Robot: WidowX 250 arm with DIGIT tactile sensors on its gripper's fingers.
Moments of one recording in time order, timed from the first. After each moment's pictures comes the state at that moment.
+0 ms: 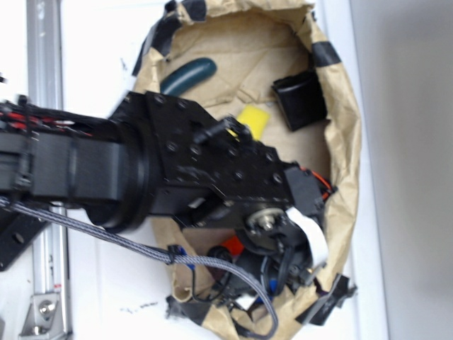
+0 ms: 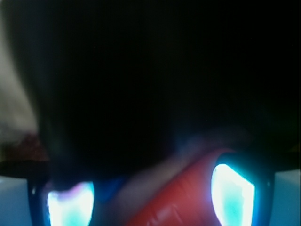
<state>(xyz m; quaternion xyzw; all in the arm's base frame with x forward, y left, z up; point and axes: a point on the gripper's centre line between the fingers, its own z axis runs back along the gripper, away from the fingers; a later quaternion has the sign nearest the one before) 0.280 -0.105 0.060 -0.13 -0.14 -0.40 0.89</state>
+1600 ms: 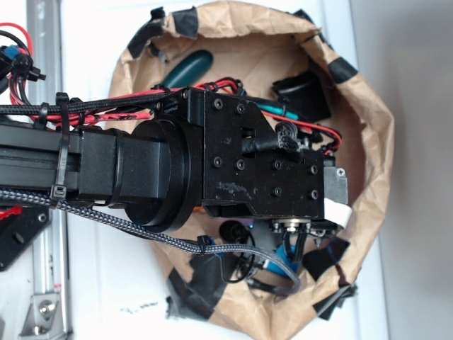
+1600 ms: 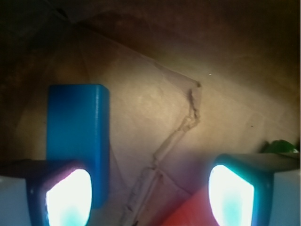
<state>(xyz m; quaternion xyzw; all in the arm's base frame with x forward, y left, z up) 0.287 -0.057 0.052 -0.02 -0.05 -0.26 0.96</state>
